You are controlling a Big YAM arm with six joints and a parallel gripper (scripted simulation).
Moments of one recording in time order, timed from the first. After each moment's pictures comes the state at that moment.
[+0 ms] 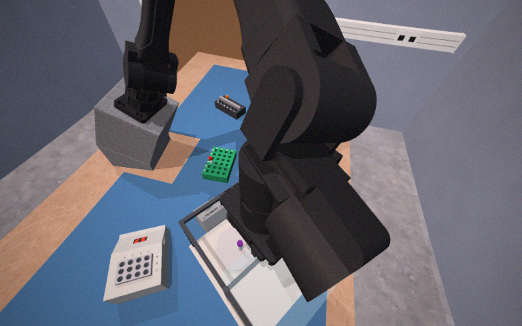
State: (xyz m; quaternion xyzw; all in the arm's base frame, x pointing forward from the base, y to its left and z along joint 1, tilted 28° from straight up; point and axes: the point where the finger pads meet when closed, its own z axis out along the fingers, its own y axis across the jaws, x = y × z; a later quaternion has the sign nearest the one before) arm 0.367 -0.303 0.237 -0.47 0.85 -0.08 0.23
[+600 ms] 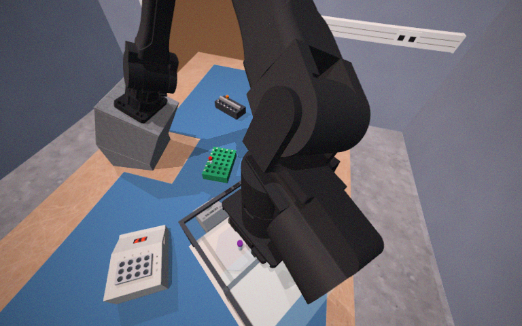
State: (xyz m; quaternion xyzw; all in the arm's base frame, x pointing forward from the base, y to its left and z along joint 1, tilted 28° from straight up) arm 0.374 -0.301 0.227 -0.47 0.85 -0.07 0.23
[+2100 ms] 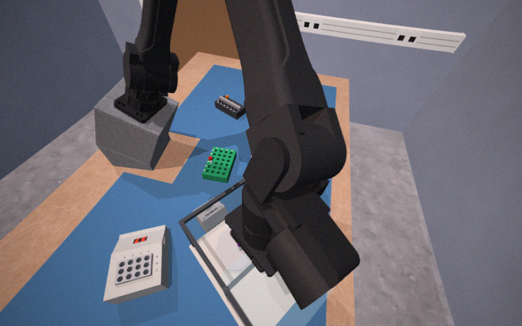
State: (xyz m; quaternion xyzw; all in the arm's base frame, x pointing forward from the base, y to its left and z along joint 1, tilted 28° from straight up) arm 0.395 -0.298 0.188 -0.47 0.85 -0.07 0.23
